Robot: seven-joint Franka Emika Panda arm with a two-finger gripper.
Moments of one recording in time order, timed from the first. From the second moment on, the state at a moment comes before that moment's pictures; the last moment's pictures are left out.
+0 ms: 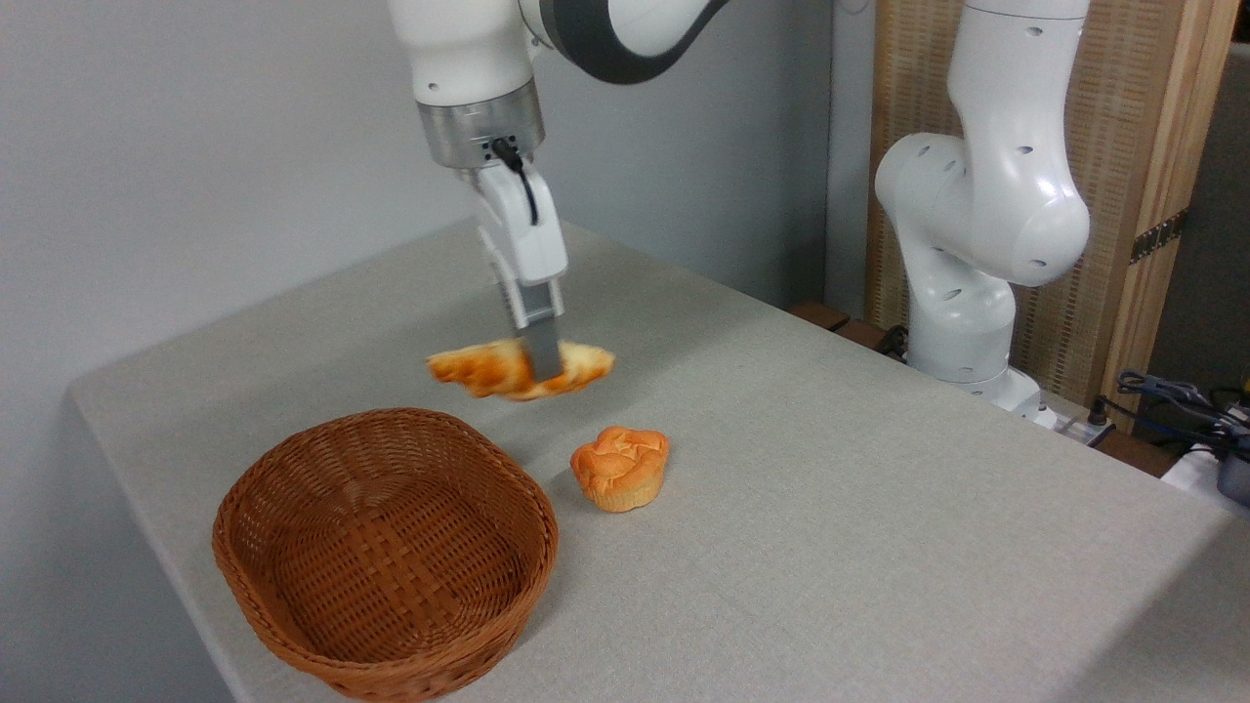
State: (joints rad) arm -0.28 -0.17 0.06 -2.01 -0.01 1.84 0.86
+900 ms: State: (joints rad) arm -0.27 -0.01 0.10 -1.97 -0.02 2.18 0.86
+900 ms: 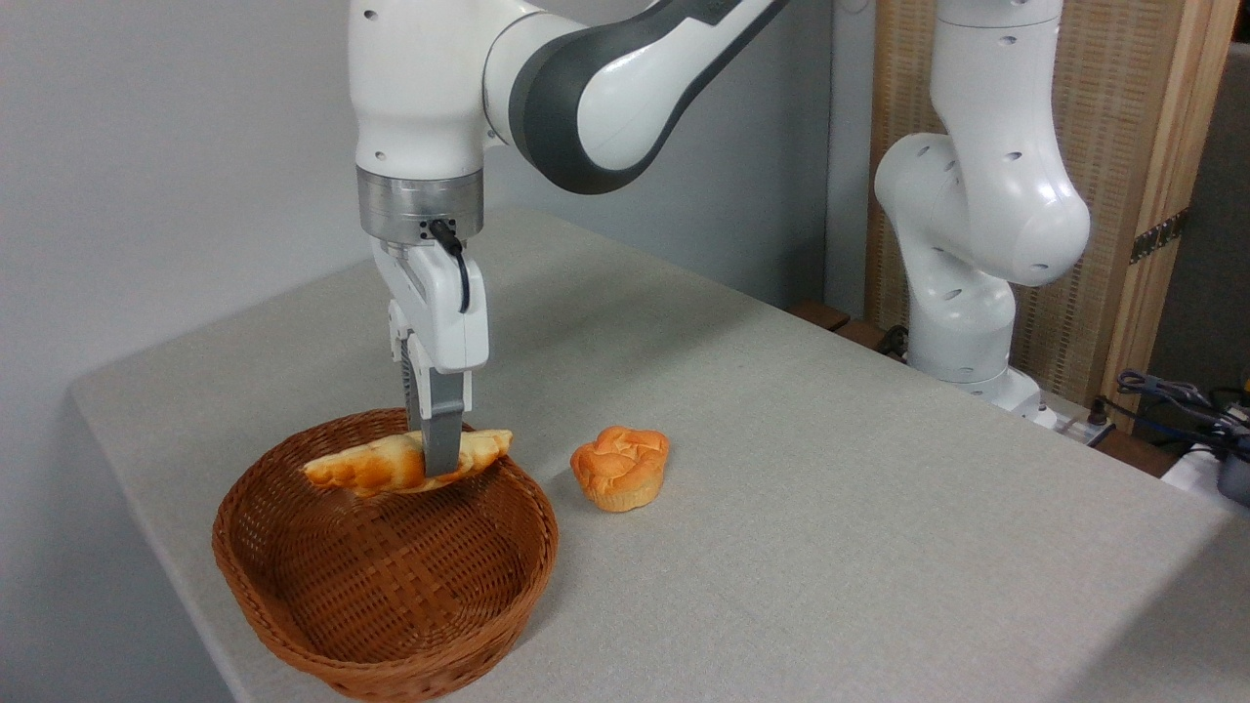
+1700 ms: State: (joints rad) arm -0.26 -0.05 0.14 -1.96 -0.02 2.02 0.74
